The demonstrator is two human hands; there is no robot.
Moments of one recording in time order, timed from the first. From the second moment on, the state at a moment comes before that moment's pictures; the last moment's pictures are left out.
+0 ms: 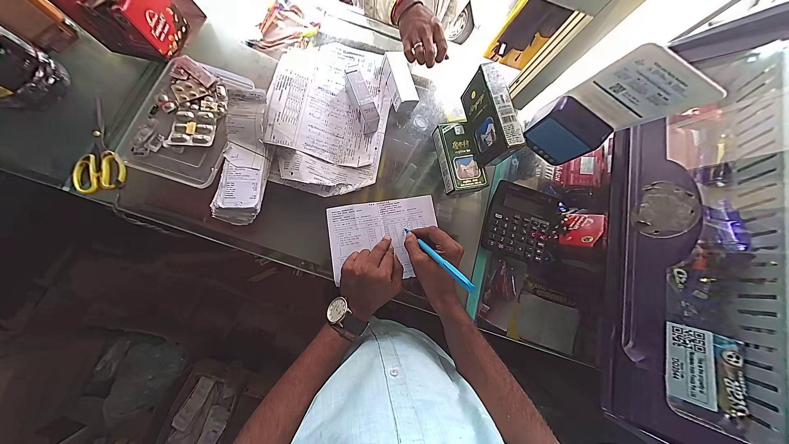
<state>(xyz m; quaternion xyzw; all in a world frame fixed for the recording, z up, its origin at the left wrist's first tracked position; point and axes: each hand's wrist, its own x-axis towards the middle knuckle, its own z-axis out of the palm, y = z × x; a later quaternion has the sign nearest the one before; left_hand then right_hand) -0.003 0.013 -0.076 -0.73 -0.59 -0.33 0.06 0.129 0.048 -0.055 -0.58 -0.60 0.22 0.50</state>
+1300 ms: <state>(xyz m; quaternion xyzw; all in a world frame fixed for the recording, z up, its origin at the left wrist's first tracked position) -0.002 0.013 -0.075 -0.74 -0.59 -0.33 0.06 0.129 0.043 -0.052 -0.54 -0.61 0.24 0.53</state>
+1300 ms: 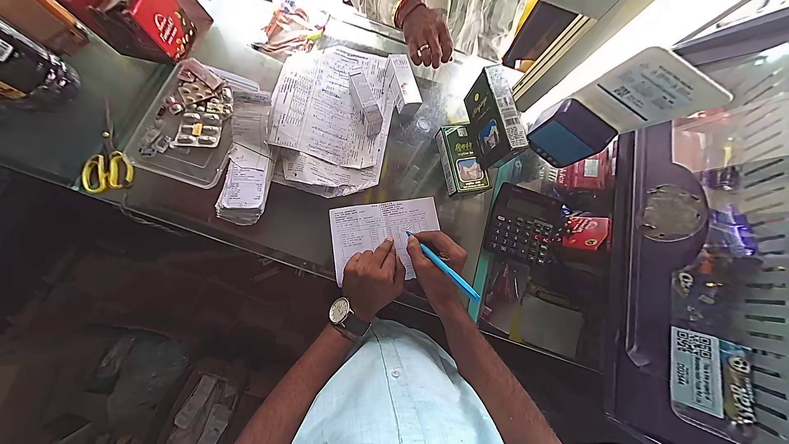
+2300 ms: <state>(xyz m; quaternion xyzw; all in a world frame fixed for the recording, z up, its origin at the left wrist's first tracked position) -0.003 0.012 -0.076 -0.73 -0.59 -0.33 0.06 0.123 0.050 -0.053 -0.56 -0.64 0.23 0.47</state>
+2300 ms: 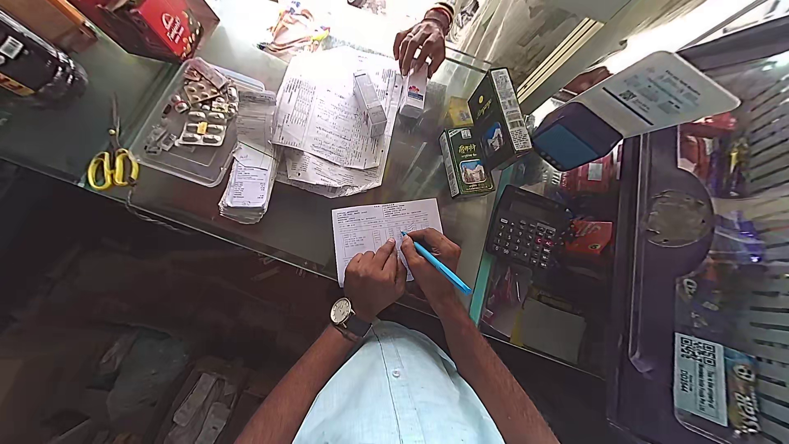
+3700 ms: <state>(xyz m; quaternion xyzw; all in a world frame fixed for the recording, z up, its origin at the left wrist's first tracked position) -0.003 0.012 -0.075 -0.73 -0.59 -0.33 0.05 0.123 0.052 -0.057 -0.55 -0.63 0.24 0.49</state>
